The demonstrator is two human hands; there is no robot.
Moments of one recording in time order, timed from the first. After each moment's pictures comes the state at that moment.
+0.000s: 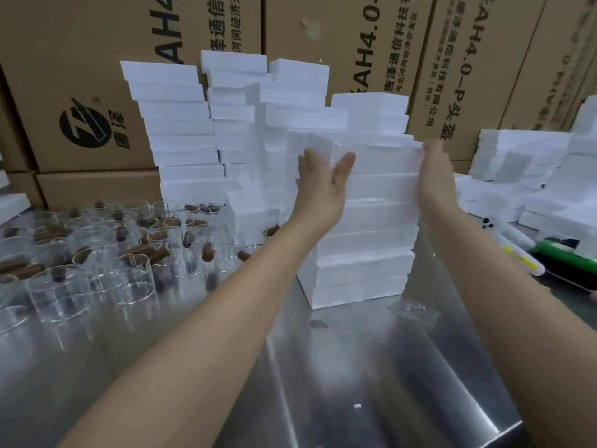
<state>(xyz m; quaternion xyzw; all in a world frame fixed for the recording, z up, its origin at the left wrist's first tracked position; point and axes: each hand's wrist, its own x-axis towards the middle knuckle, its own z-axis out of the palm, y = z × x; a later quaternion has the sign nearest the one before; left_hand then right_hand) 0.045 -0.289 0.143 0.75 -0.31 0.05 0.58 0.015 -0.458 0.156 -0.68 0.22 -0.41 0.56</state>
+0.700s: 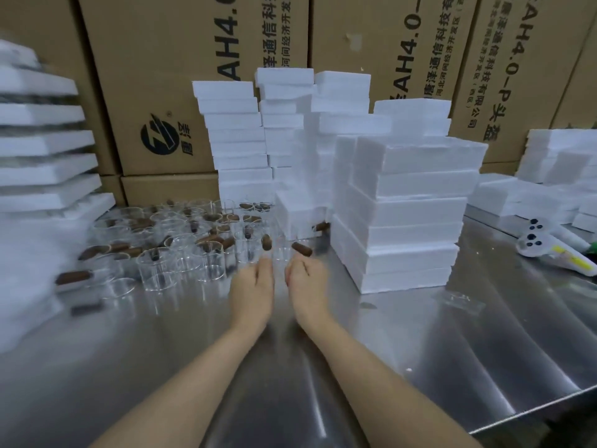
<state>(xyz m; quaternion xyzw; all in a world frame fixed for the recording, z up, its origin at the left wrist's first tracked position) 0.037 -0.134 0.004 0.75 -0.11 0.21 0.62 0.019 -0.218 0.012 -0.76 0.02 -0.32 0.56</state>
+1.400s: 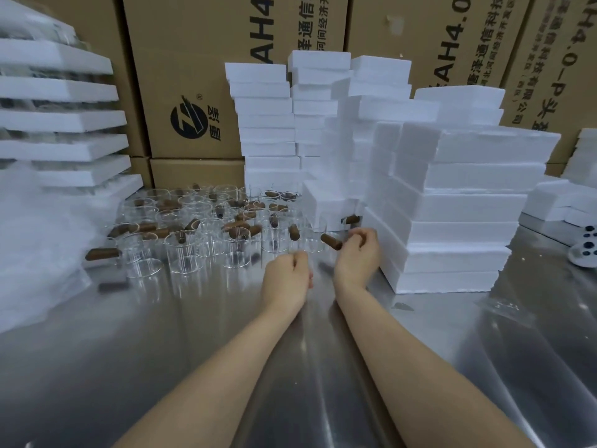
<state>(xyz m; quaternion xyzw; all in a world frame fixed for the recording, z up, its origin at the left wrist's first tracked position) 0.062 -0.134 -0.010 0.79 -0.06 0.11 0.60 0.078 -0.239 0.006 -0.63 0.21 -0.45 0.60</state>
